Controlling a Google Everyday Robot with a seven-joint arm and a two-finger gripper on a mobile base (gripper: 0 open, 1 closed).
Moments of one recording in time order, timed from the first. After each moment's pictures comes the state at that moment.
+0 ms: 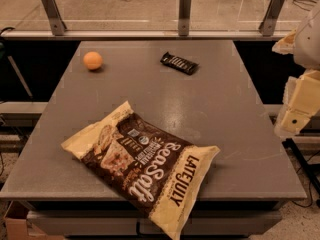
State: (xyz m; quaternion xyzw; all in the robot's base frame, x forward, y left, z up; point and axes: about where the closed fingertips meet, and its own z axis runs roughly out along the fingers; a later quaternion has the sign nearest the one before) arm 0.438 -0.217 0.976 -0.60 0.78 -0.03 0.16
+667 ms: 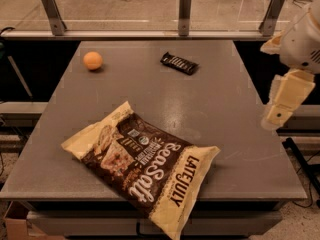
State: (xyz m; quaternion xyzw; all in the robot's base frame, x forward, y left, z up) arm 0.469 -0.212 0.959 -0.61 0.77 -0.02 0.18
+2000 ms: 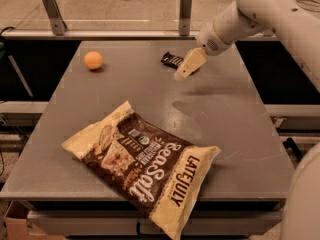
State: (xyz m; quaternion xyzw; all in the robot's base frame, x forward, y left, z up) arm 0.714 -0.100 0.874 -0.52 0.78 0.11 0.34
